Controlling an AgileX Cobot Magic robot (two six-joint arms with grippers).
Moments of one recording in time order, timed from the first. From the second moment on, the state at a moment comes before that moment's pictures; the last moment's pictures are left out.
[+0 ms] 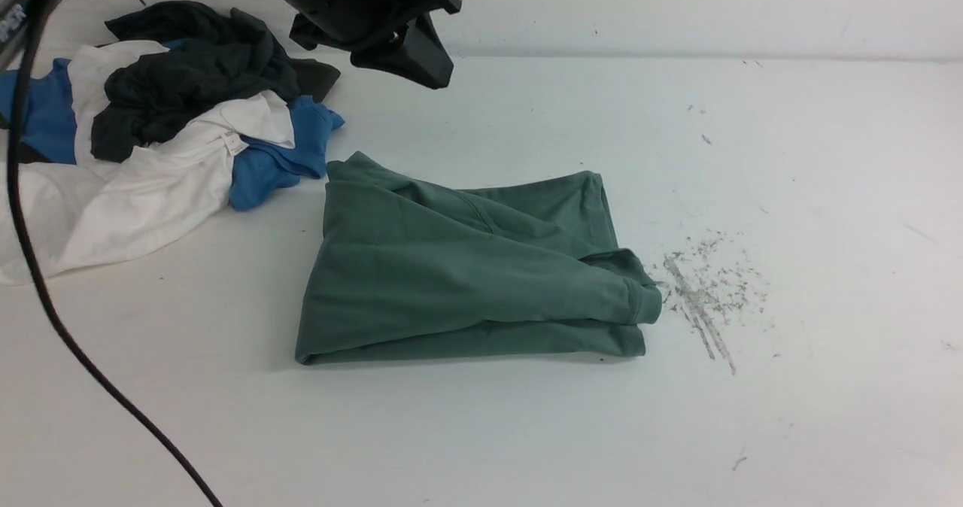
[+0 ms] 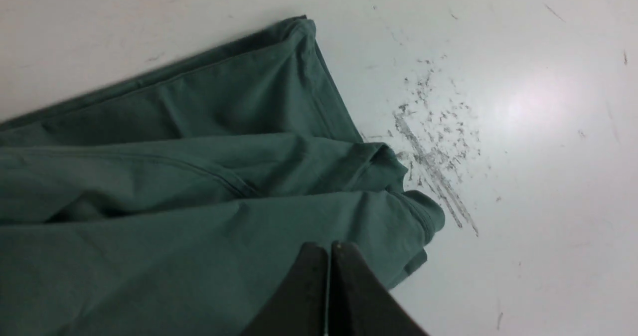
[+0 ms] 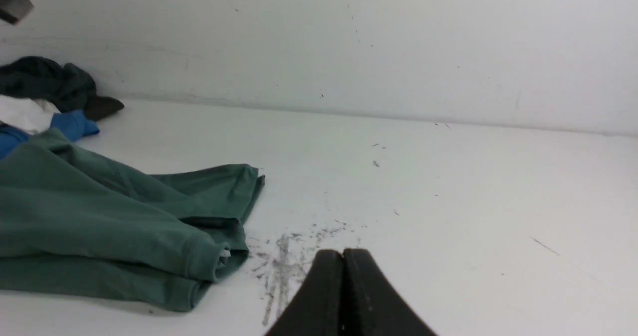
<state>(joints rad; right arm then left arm) 0.04 0.01 -0.11 0.34 0.35 -0.38 -0.25 2.00 -2.08 -0.56 1.24 0.15</state>
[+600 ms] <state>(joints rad) 0.04 -0.01 0.02 0.21 0.38 -0.39 -0.32 1.33 -1.38 -0.45 1.24 0.29</state>
